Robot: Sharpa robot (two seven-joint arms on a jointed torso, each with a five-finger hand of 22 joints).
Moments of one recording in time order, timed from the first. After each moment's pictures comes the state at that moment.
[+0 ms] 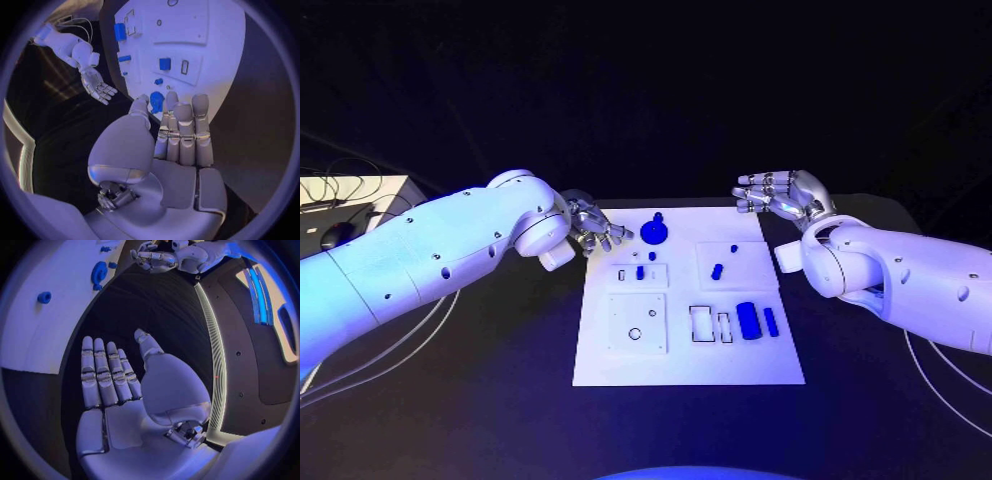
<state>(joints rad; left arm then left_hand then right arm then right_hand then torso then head) 1.25 -0.61 0.13 1.24 -0.86 0.03 -0.59 1.23 -0.03 -0.21 0.11 0.50 1.10 0.08 0.10 0.52 1.27 -0.01 0.51 0.39 1.33 -0.07 1.02 0.77 0.12 1.14 -0.06 0.88 0.93 1.22 -0.78 -0.10 1.26 -0.29 -0.48 0.43 1.26 0.02 -0.03 -0.12 0.40 0.91 0.23 0.07 0.07 1.02 0.18 0.09 0.06 1.05 0.16 0.08 0.06 0.08 0.98 0.16 0.13 0.08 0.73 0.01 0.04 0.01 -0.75</state>
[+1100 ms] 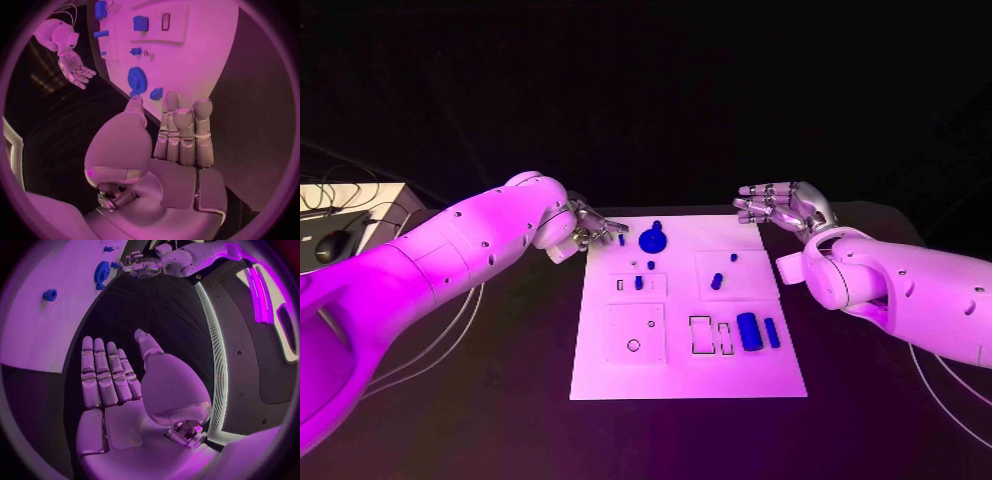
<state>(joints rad) 1.28 -0.42 0.13 0.88 -0.89 0.07 -0.57 1.21 -0.09 -0.16 0.23 0.34 1.10 0.06 0.26 0.43 1.28 -0.02 0.59 0.31 1.36 -0.07 1.13 0.80 0.13 1.20 -0.07 0.97 1.05 1.23 -0.79 -0.10 1.28 -0.28 -0.49 0.43 1.26 0.02 -0.03 -0.12 0.40 0.91 0.22 0.07 0.07 1.02 0.18 0.09 0.06 1.05 0.16 0.08 0.06 0.08 0.98 0.16 0.13 0.08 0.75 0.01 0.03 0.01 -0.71</state>
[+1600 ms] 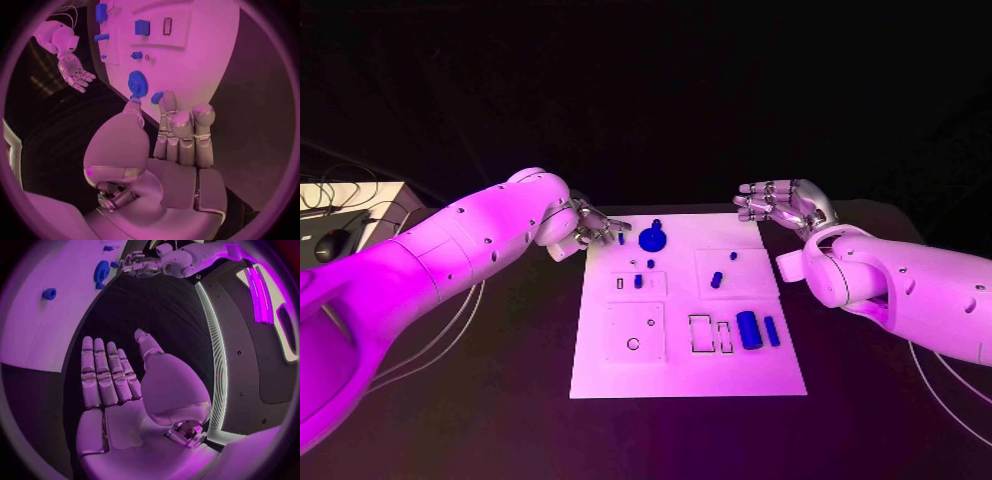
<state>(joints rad) 1.28 -0.41 0.13 0.87 -0.89 0.10 -0.59 1.18 -0.11 -0.14 0.27 0.34 1.08 0.03 0.32 0.82 1.30 -0.04 0.58 0.39 1.39 -0.09 1.17 0.90 0.11 1.24 -0.09 1.05 1.14 1.23 -0.79 -0.10 1.28 -0.28 -0.49 0.43 1.26 0.02 -0.03 -0.12 0.40 0.91 0.22 0.07 0.07 1.02 0.18 0.09 0.06 1.05 0.16 0.08 0.06 0.08 0.98 0.16 0.13 0.08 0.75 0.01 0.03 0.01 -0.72</state>
